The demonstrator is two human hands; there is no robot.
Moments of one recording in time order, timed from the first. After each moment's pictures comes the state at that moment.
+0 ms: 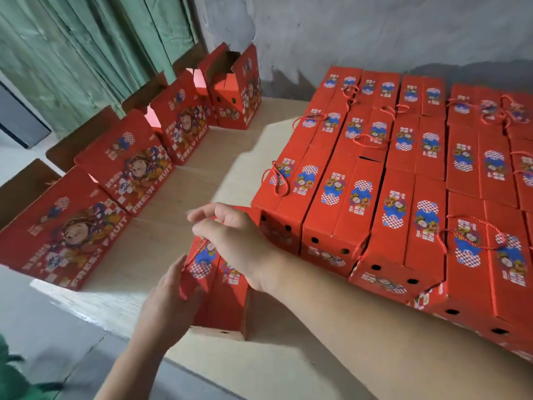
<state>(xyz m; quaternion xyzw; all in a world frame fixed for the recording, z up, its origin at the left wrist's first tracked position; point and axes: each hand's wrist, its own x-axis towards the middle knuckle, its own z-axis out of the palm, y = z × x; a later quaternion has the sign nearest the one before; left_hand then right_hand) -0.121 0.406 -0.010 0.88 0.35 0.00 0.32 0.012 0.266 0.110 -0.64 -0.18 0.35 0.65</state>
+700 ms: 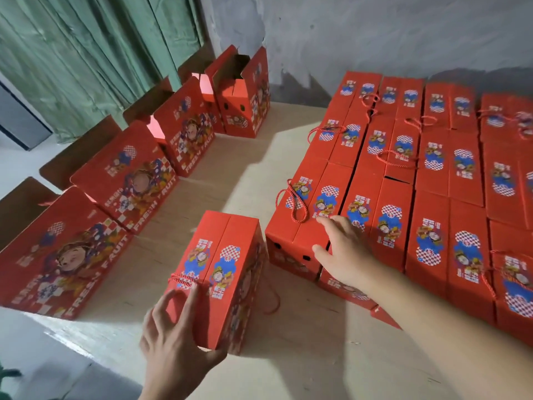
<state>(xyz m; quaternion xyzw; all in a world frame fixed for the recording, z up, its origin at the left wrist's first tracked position) -0.107 0.418 -0.037 0.93 0.33 0.03 0.18 0.160 0.187 -0.002 -0.93 -0.24 0.14 0.23</state>
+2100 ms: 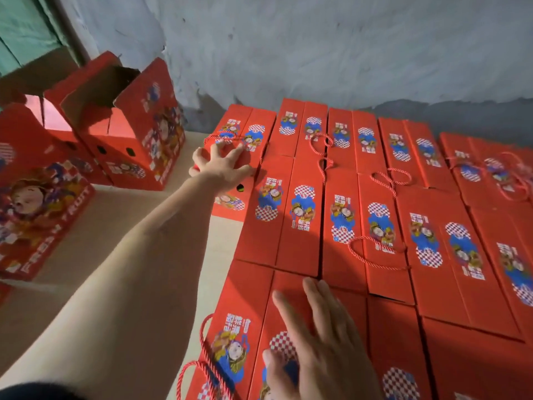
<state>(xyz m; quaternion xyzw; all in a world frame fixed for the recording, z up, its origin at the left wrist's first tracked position) 0.594 0.472 -0.049 0.97 0.14 -0.07 0.21 0.314 0.212 -0.051 -0.97 -0.20 -0.03 0.15</state>
